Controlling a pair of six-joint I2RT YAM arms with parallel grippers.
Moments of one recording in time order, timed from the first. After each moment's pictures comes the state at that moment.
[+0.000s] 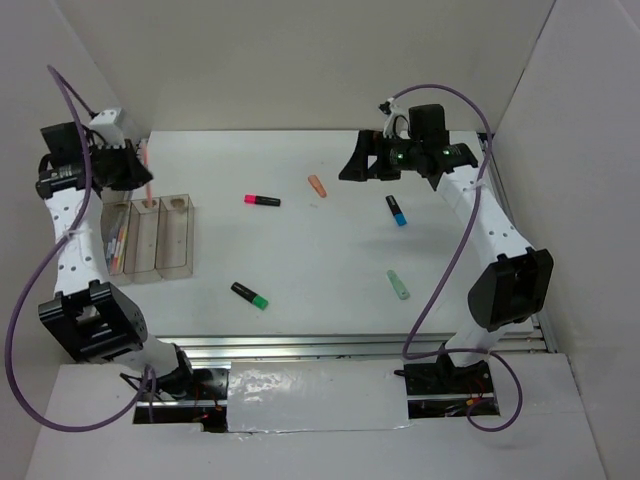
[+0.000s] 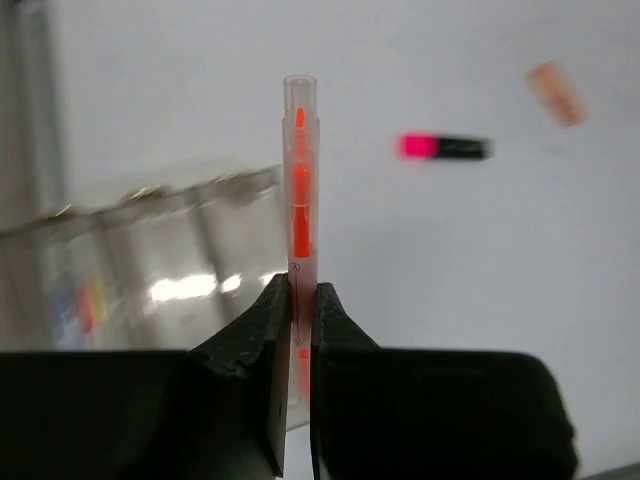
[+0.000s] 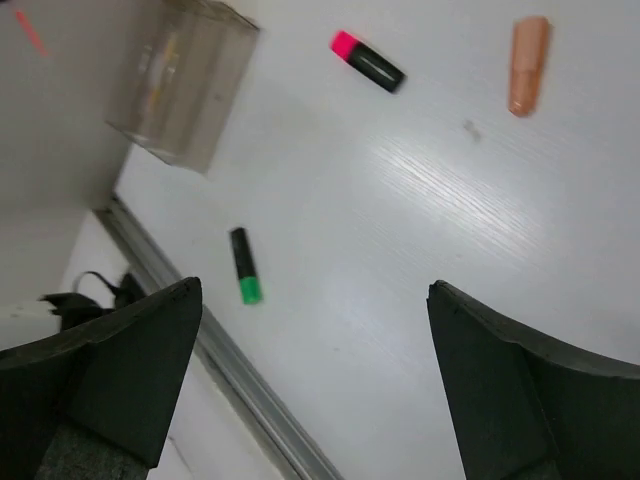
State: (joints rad) left arm 0.38 1.50 1.57 -0.70 0.61 0.10; right arm 0.25 1.64 1.64 -0.57 -0.66 0.29
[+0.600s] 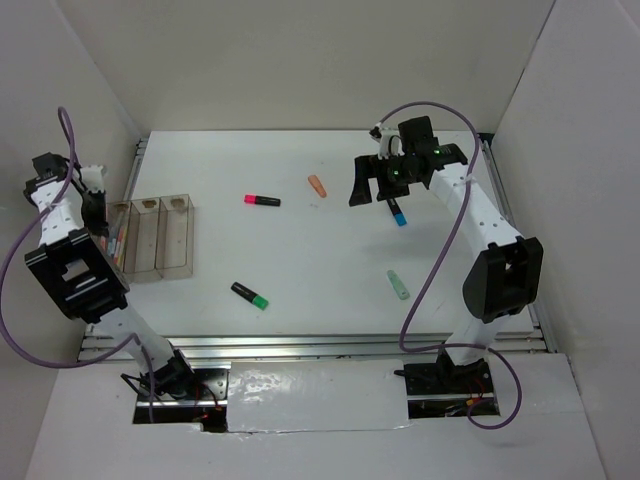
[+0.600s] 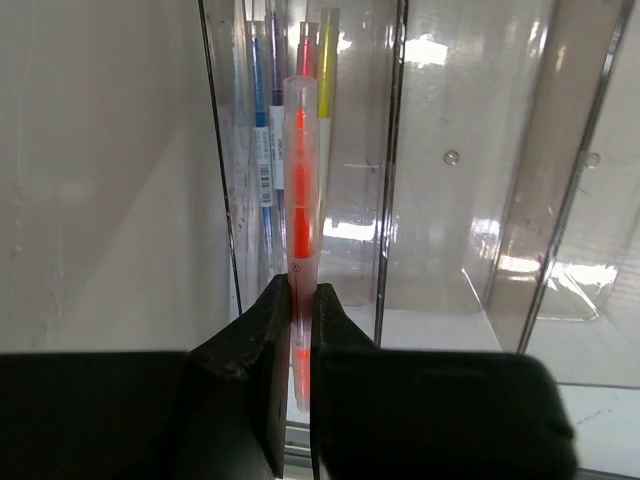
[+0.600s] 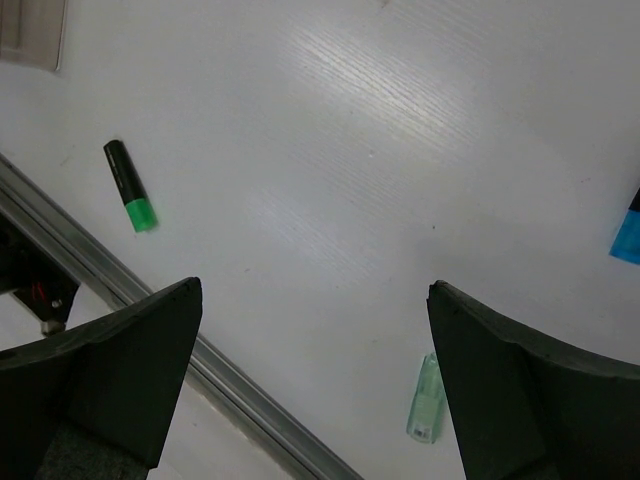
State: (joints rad) left arm 0.62 1.83 1.61 -0.93 0.11 0.44; right arm 0.26 1.71 1.63 -0.84 -0.48 0.04
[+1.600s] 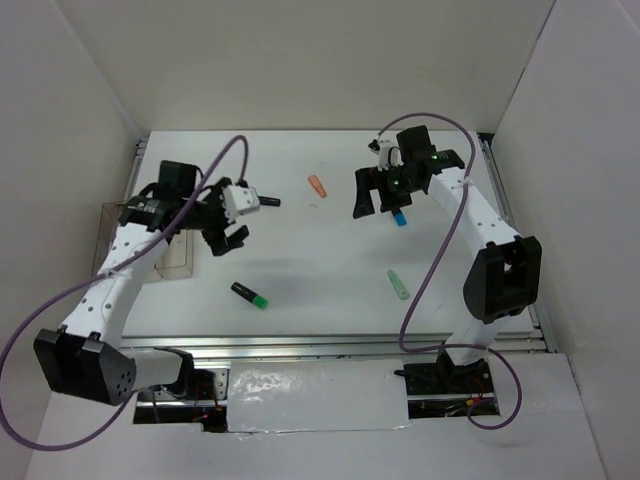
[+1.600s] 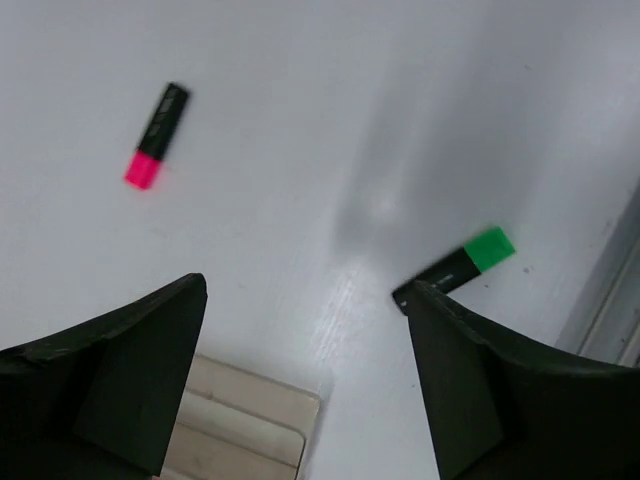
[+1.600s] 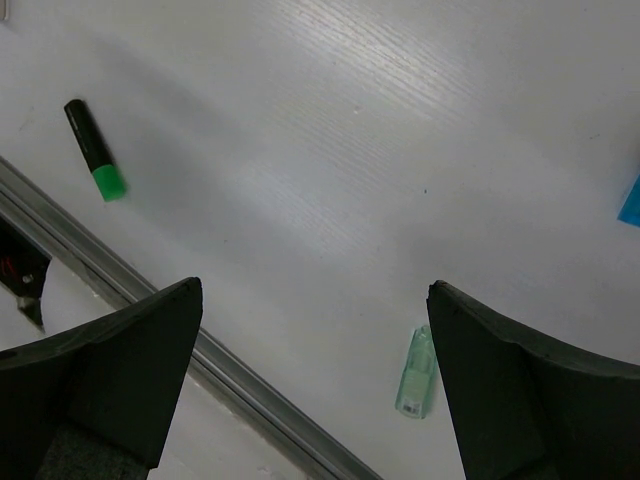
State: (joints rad) left arm -0.12 1.26 1.27 -0.87 0.54 0.86; right arm 0.25 1.70 1.57 -0.87 -0.46 -0.01
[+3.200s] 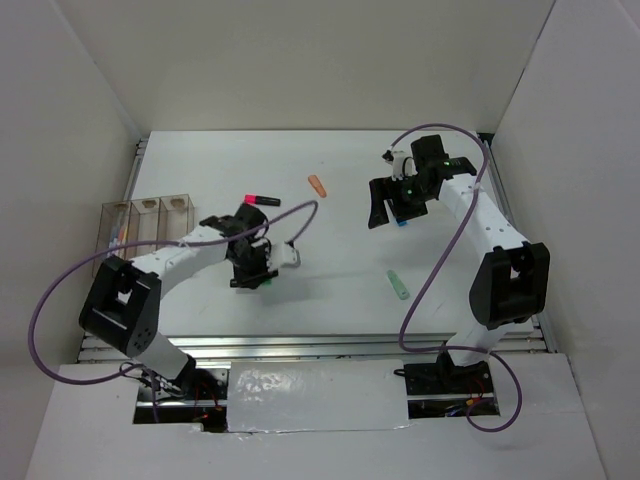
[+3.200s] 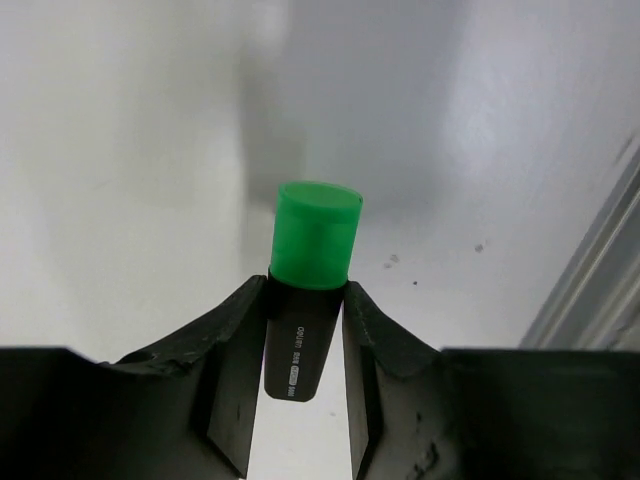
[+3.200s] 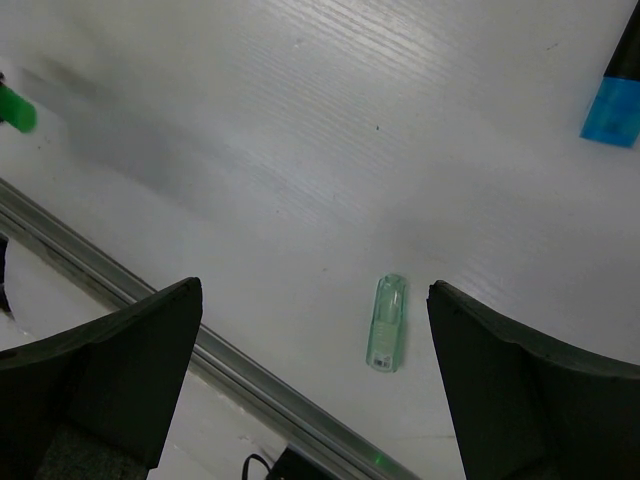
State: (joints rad) left arm -0.48 1.54 0.95 -0.75 0.25 0.93; right arm 0.18 1.65 1.46 -0.91 -0.43 -0.08
